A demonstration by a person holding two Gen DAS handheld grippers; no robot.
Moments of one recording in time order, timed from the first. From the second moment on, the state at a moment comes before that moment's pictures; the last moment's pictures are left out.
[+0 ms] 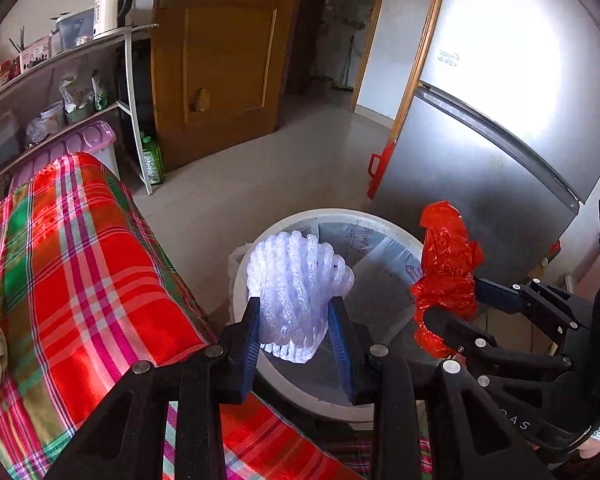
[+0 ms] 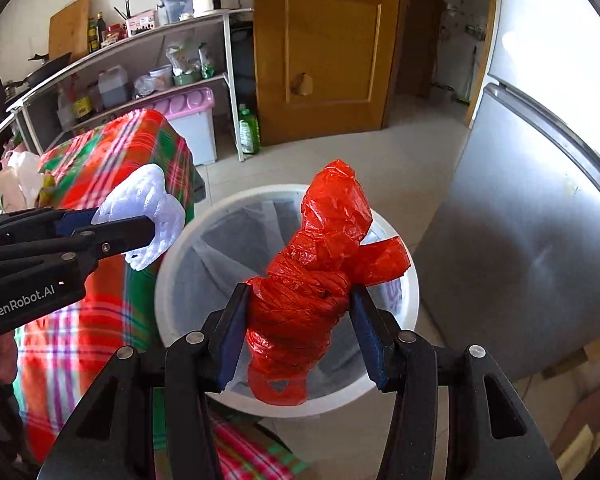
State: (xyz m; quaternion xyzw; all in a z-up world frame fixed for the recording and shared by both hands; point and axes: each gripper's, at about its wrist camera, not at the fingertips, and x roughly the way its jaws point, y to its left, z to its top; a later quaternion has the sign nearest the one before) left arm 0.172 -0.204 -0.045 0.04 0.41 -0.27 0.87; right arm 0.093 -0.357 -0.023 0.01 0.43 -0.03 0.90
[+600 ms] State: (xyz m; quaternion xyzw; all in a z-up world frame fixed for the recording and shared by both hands) left arm 0.183 -0.217 -0.064 0.05 0.44 -0.27 0.86; right arm 0.113 -0.373 -0.050 0.01 0.46 -0.04 0.88
